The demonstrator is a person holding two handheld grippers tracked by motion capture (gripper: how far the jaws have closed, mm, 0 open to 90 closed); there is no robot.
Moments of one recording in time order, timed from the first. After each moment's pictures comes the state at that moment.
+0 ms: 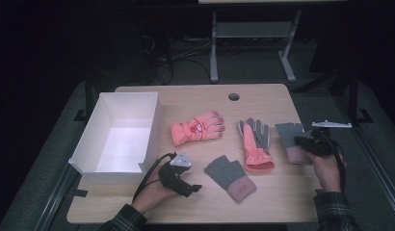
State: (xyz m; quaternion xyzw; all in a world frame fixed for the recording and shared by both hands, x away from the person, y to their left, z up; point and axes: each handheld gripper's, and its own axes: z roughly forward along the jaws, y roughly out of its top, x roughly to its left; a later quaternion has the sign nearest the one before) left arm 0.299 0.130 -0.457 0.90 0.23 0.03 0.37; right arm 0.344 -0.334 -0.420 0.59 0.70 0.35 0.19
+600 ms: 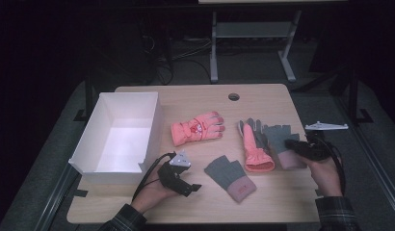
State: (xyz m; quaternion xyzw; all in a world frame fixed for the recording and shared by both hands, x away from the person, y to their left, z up) left arm 0.300 0.132 -0.455 0.90 0.23 0.03 0.37; right arm 0.321 -0.301 -0.395 0.53 0.74 0.38 0.15
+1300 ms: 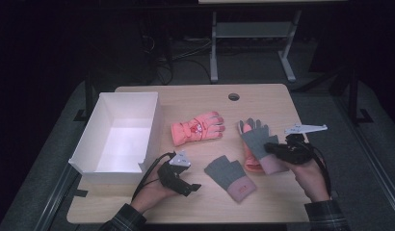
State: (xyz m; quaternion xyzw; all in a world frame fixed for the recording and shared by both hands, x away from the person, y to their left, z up) left arm 0.299 0.132 -0.455 0.90 0.23 0.03 0.37; right arm 0.307 -0.244 -0.382 0.46 0.78 0.40 0.12
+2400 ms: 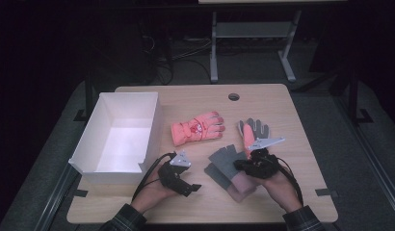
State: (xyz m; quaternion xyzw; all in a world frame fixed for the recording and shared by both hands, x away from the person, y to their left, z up) left arm 0.299 0.131 -0.456 0.90 0.23 0.03 0.37; right arm 0.293 -0.164 -0.410 0.40 0.83 0.38 0.05
